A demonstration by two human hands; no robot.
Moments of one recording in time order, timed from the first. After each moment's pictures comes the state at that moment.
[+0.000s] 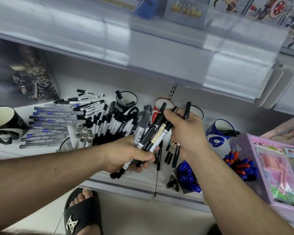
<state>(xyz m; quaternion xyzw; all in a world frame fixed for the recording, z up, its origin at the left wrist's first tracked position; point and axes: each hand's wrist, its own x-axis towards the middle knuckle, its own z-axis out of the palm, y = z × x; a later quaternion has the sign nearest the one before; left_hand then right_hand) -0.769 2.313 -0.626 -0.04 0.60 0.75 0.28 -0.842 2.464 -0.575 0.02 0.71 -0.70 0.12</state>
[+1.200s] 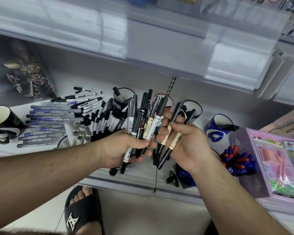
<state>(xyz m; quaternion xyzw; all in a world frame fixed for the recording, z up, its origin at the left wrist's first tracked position) -0.768 2.316 -0.618 -0.15 0.55 0.79 0.24 -0.831 2.482 -0.602 0.00 0.43 -0.84 0.33</state>
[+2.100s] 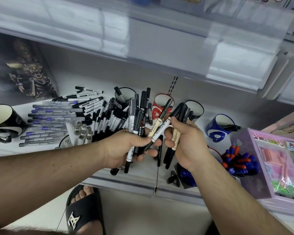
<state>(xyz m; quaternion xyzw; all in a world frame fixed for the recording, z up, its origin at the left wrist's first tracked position) -0.768 2.320 -0.612 -0.16 0.53 0.79 0.24 -0.829 2.480 -0.602 0.03 0.58 -0.78 0.23</state>
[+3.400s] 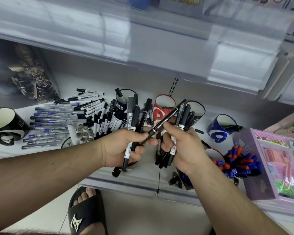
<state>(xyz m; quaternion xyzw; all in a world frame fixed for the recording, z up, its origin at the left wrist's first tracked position) -0.776 2.309 -0.625 -0.17 0.39 0.86 0.27 -0.826 2.476 -0.615 -0.02 0.59 -0.78 0.22</state>
